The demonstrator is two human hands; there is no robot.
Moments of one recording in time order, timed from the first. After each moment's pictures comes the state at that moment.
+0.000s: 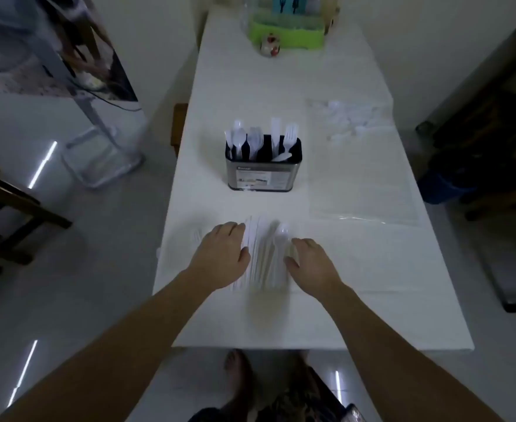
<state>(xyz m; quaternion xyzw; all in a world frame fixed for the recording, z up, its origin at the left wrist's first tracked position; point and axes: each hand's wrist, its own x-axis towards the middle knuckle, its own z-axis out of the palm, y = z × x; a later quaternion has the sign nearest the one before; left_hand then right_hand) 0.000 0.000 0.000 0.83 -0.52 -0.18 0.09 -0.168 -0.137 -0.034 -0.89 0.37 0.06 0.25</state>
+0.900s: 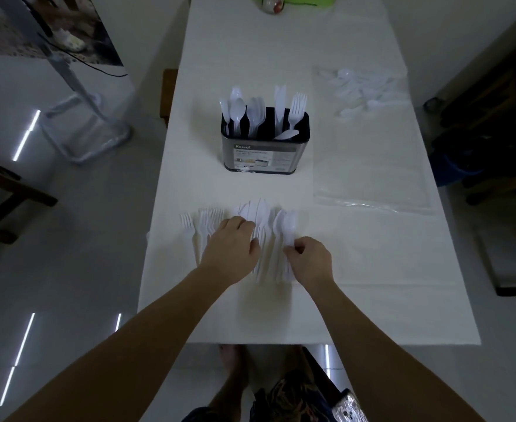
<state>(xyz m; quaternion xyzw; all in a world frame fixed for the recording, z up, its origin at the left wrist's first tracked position) -0.010 -0.022 -0.051 0.84 -0.48 -0.18 0.17 -0.151 -0.133 -0.070 -0.76 0.55 0.03 0.36</state>
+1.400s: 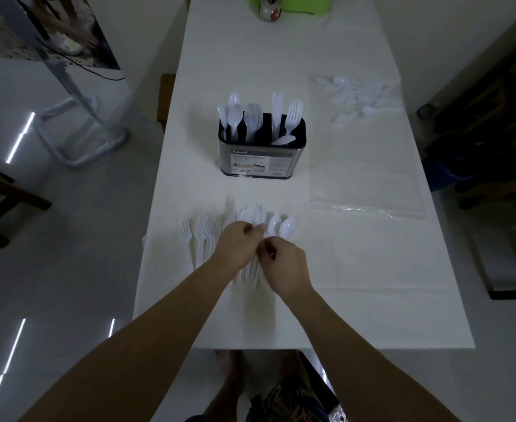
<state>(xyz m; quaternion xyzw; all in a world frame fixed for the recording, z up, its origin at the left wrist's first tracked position) -0.013 -0.055 -0.041 0.81 -0.18 -0.41 0.37 -0.125 -0.101 -0.048 -0.81 0.43 -0.05 0.39</state>
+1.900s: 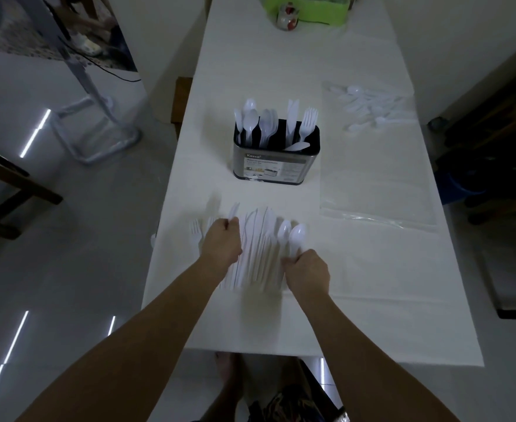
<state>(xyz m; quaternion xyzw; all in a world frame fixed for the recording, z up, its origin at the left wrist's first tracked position) 0.014 -0.034 -0.050 0.80 -0.01 -0.39 0.46 -0.133 -0.119 -0.073 -0.73 0.61 0.06 0.30</state>
